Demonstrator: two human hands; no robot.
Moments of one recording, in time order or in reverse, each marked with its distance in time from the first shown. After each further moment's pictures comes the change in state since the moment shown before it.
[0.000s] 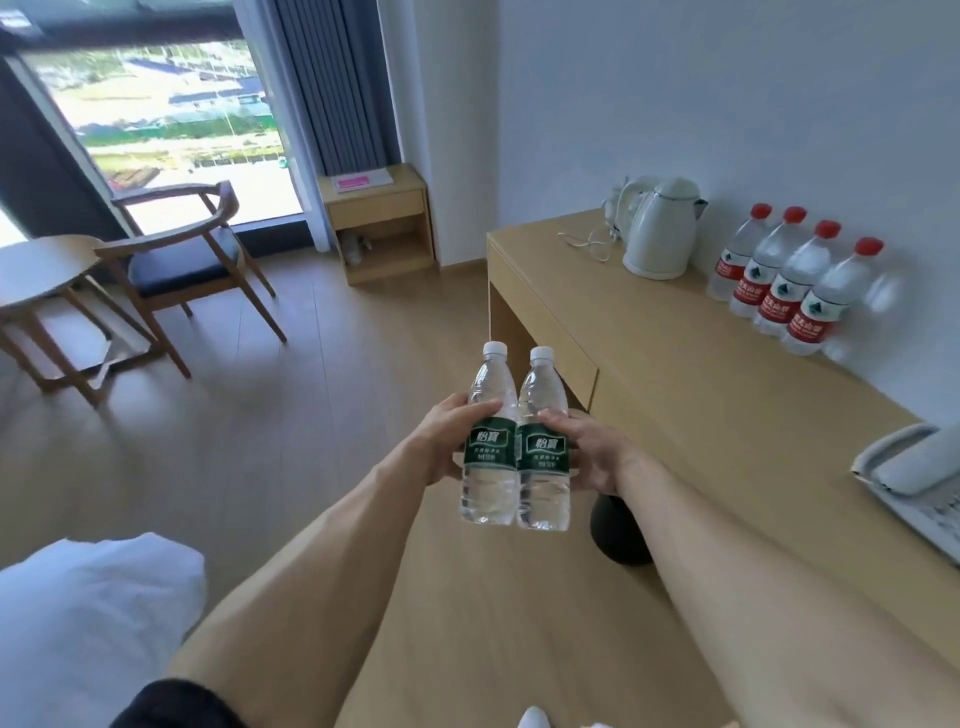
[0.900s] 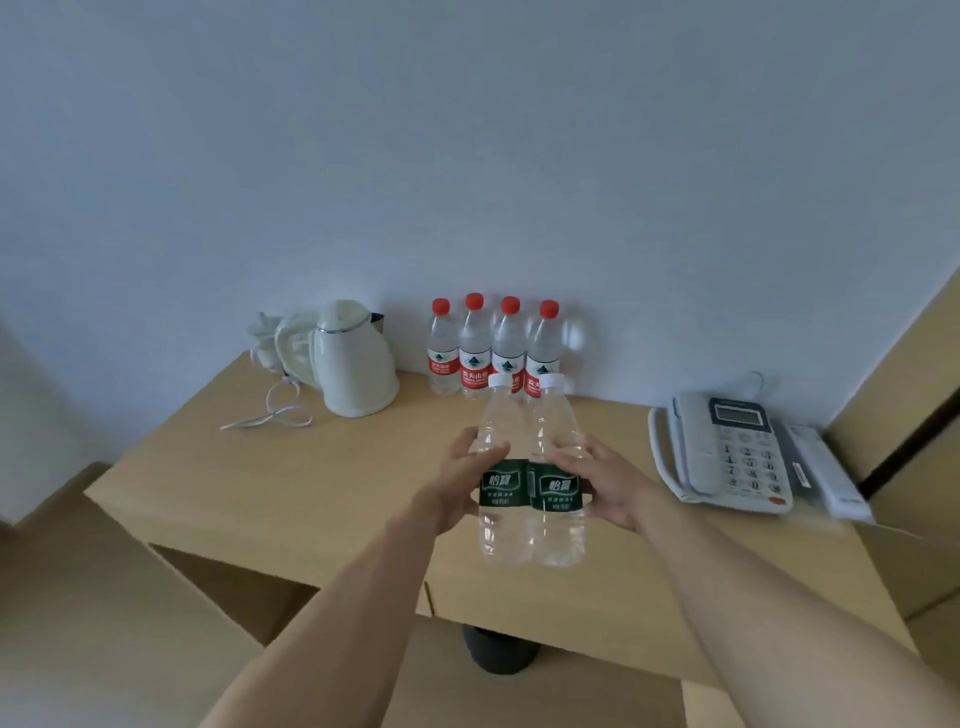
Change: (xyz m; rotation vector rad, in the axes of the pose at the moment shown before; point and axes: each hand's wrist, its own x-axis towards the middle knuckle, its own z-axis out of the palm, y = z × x) left_hand 0.284 0.180 0.244 0.307 -0.899 0.132; right_hand 0.040 -0.085 -0.223 0.443 0.880 -0.272
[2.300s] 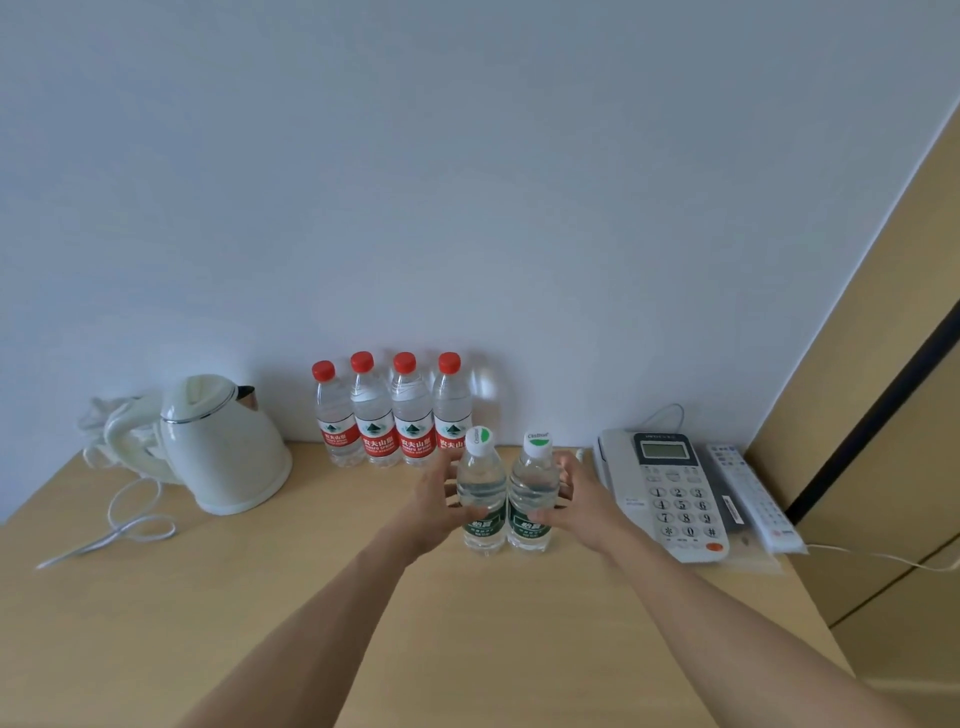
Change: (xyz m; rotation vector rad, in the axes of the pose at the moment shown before) left_hand 0.133 0.018 0.048 0.477 -0.152 0.299; right_hand 0.058 -0.018 -0.098 -0.423 0.262 -0.227
